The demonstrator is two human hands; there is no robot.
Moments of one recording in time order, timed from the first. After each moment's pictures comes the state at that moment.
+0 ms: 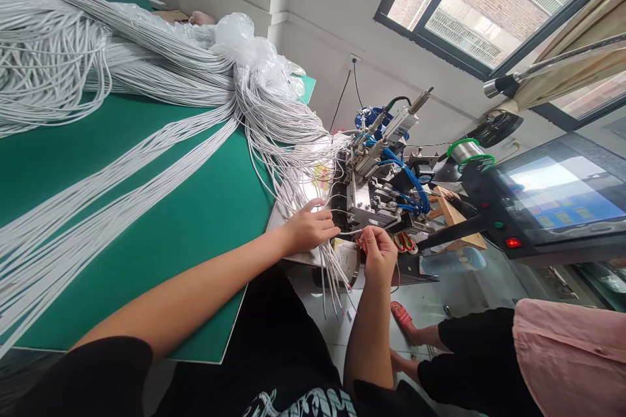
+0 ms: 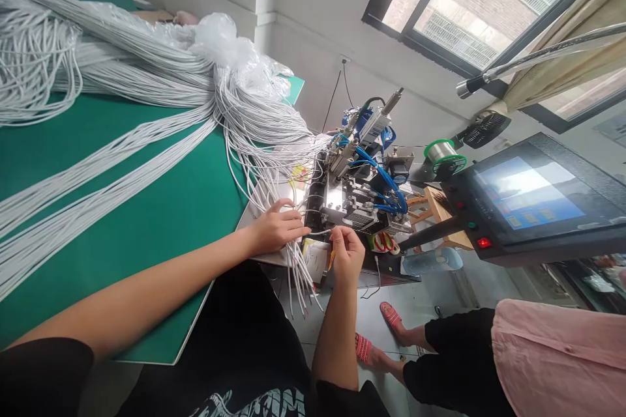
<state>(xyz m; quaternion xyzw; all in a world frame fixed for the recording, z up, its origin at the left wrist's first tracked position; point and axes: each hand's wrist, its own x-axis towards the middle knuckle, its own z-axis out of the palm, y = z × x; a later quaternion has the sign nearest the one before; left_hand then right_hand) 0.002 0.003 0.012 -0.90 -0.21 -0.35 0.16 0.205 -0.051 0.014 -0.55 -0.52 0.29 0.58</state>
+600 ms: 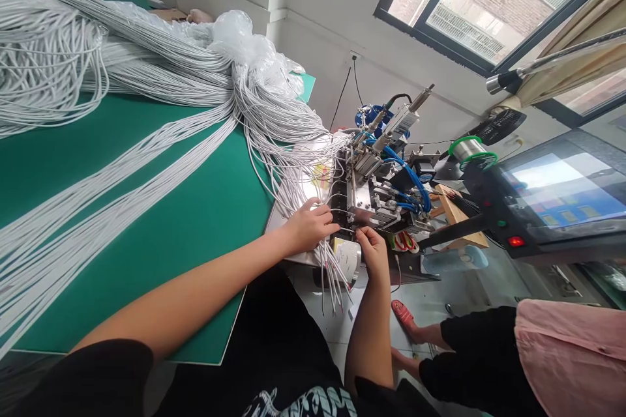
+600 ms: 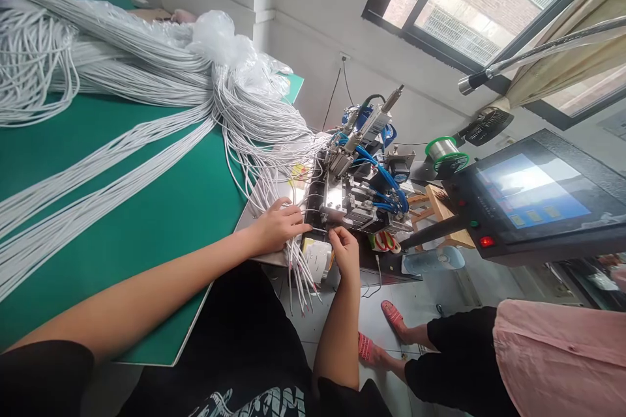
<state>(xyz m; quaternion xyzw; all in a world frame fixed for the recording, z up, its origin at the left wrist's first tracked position) 0.005 0.003 0.010 -0.92 -0.27 -0.26 0.12 0.235 -0.031 -0.012 -0.58 -0.60 0.32 0.44</state>
